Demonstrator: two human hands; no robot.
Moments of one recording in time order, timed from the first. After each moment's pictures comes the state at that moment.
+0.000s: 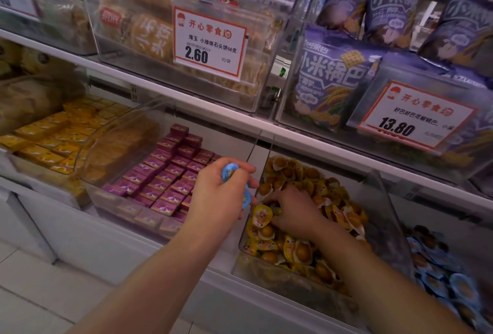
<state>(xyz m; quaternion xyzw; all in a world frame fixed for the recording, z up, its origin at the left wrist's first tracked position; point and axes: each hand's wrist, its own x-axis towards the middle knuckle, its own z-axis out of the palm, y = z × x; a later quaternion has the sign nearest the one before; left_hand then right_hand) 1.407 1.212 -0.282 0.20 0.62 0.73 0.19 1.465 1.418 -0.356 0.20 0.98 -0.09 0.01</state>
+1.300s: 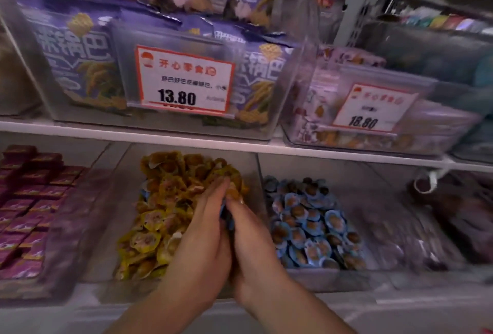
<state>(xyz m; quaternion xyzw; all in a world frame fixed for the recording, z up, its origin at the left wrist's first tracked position) 1.541 1.319 -0.326 0.52 0.66 0.54 0.10 1.603 1.364 -0.307 0.39 0.38 -0.78 -0.31</state>
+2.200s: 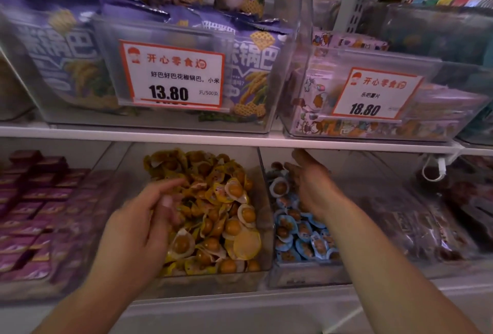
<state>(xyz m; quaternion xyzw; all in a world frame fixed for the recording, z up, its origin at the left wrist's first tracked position) 1.470 1.273 -0.317 0.50 0.70 0.51 -0.01 1.644 1.513 -0.295 0.47 0.49 -0.66 -0.32</state>
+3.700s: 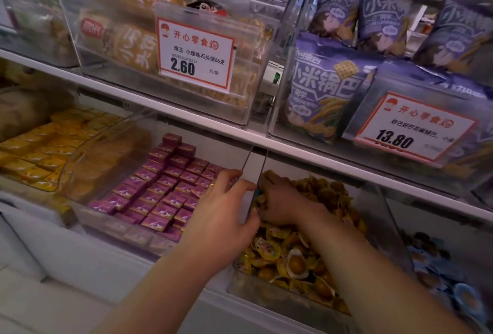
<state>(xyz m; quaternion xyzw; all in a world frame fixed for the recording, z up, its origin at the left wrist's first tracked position) 1.385 1.228 -0.328 0.45 0.80 0.40 -0.04 1.423 1.422 -0.329 0.21 0.97 -0.06 0.11</state>
